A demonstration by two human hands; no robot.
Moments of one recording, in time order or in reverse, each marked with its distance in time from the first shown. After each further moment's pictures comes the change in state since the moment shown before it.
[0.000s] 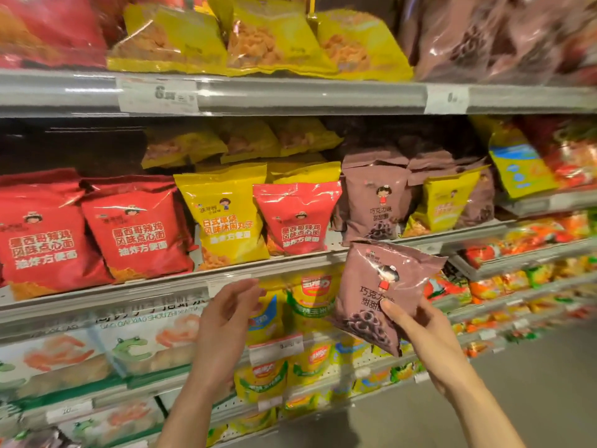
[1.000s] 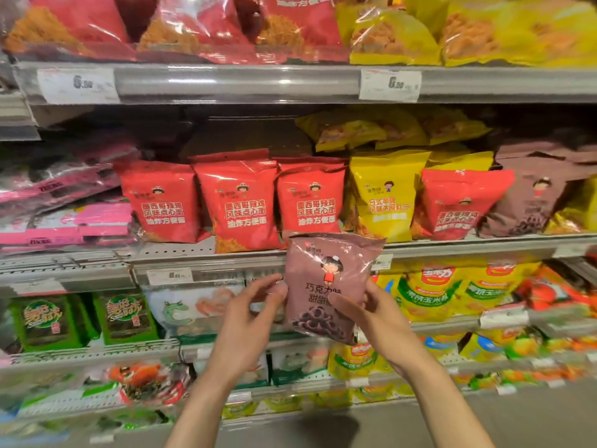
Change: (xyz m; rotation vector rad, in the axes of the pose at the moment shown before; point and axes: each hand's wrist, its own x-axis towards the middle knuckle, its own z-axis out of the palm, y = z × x) left_hand -0.019 0.001 -0.239 0.276 -0.018 0.059; right_hand -0.068 -0.032 0.303 0.107 -0.416 0.023
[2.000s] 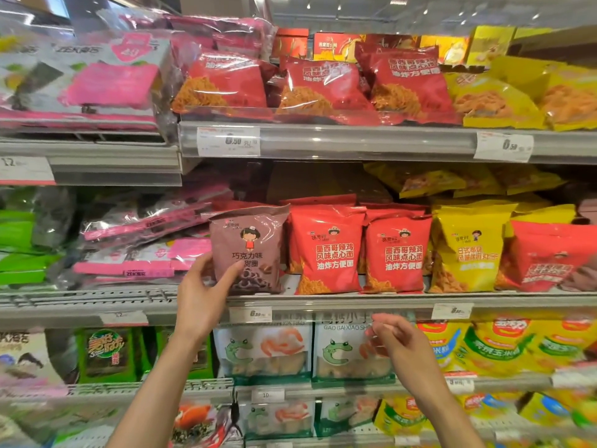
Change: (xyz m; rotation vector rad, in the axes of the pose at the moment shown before) left_hand 0.099 -0.038 -0.201 0.094 0.404 0.091; right_hand 0.051 0.025 0.099 -0.142 0.282 0.043
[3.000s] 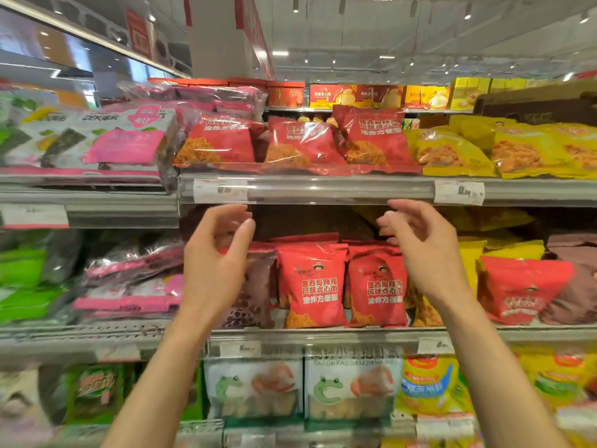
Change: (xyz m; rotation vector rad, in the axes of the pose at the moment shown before) left_hand -0.006 0.158 0.004 -0.166 0.098 0.453; right_hand 0.040 -0.196 -0.029 -0.083 0.148 -0.679
